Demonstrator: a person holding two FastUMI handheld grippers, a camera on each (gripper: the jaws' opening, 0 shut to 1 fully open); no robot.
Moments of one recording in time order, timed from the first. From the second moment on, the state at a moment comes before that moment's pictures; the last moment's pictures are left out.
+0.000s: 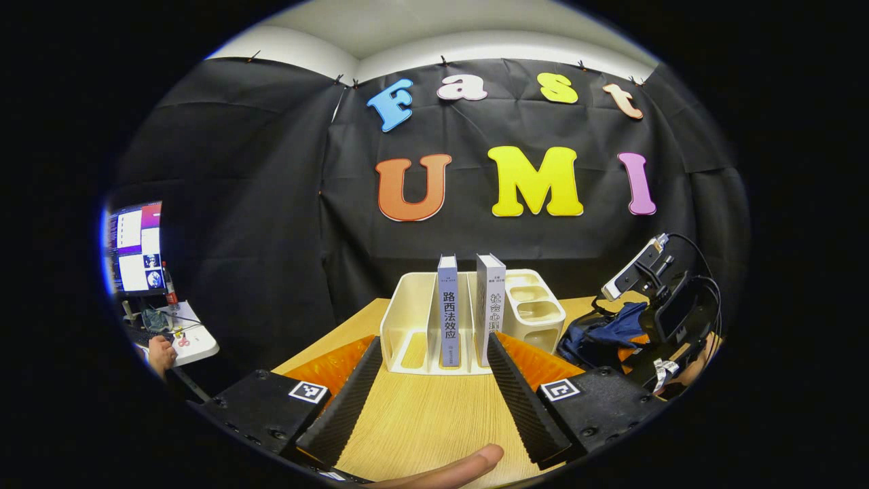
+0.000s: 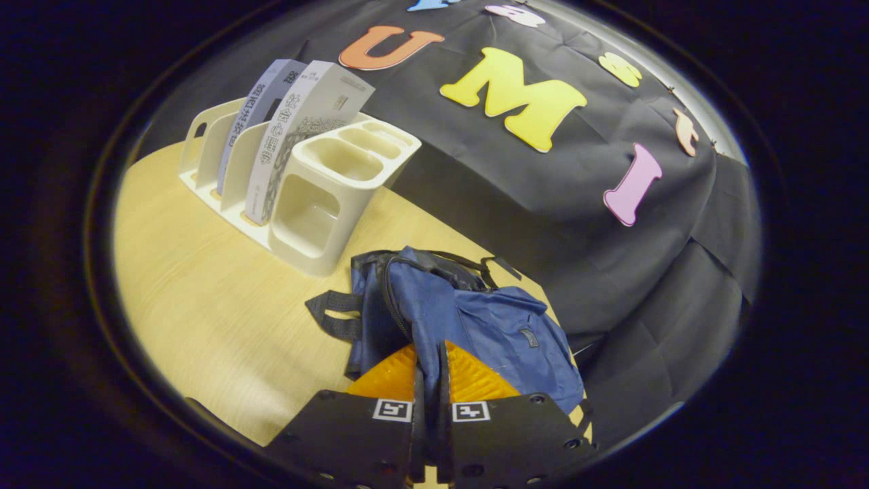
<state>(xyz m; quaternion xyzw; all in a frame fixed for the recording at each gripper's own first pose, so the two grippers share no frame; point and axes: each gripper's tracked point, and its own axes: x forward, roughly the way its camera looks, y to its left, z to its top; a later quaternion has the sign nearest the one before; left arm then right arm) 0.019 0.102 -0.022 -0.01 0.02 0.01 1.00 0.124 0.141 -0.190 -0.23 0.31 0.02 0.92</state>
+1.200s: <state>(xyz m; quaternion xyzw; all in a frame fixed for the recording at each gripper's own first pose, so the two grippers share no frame) 0.066 0.052 -0.063 0.00 0.05 -0.03 1.00 0.202 -0.032 -0.049 -0.13 0.21 -0.01 0.97</state>
